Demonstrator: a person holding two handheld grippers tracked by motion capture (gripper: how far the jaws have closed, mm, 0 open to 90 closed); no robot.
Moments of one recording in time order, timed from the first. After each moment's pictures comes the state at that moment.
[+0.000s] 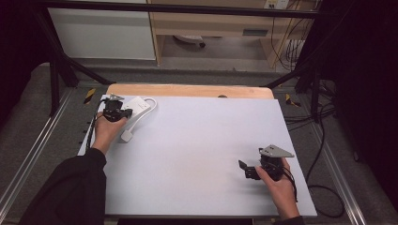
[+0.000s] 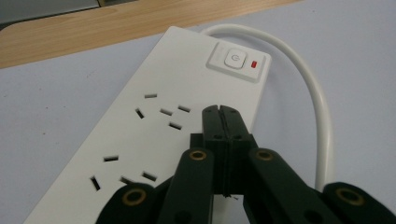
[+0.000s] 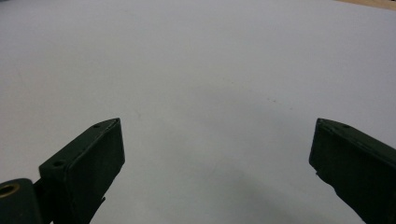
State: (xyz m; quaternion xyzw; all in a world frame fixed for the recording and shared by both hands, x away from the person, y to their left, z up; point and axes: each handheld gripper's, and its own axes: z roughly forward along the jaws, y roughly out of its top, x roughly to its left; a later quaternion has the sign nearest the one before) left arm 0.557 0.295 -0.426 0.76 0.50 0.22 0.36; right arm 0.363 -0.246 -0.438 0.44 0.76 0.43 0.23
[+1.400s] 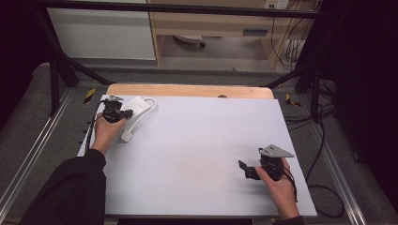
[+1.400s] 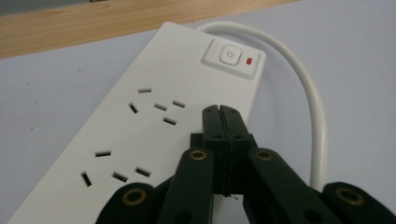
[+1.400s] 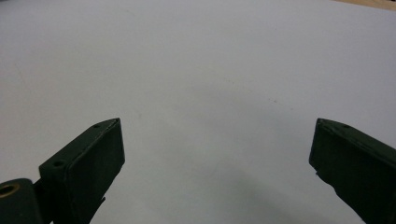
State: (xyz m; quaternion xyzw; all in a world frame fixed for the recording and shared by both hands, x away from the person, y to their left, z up) left arm 0.555 0.297 -0.430 0.75 0.50 0.21 0.37; right arm 0.363 -0.245 -0.438 0.44 0.76 0.43 0.23
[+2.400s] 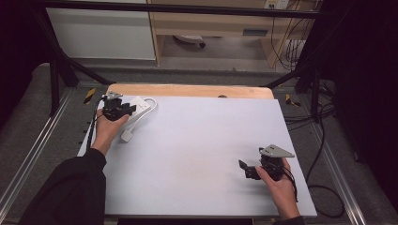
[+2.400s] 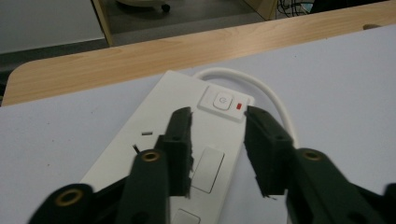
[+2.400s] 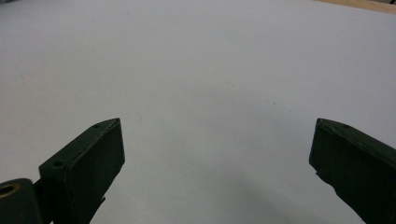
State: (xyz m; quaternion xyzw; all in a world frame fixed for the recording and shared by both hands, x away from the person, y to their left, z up) left arm 0.551 0.289 -0.412 0.73 0.49 0.25 0.41; right arm 0.363 -0.246 -0.437 0.43 0.76 0.43 0.23
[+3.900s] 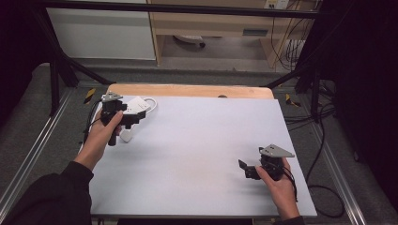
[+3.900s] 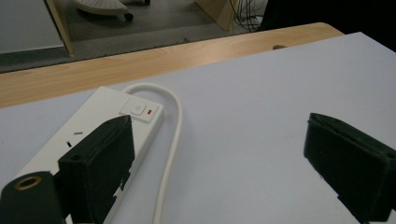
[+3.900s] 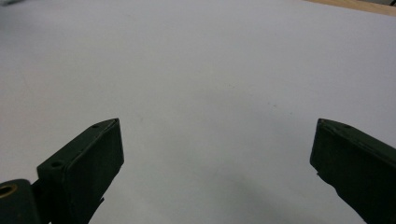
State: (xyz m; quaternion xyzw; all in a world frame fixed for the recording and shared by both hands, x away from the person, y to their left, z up) left arm 0.488 0.261 -0.357 0.73 0.47 0.20 0.45; right arm 0.363 -0.245 -0.436 0.43 0.76 0.43 0.23
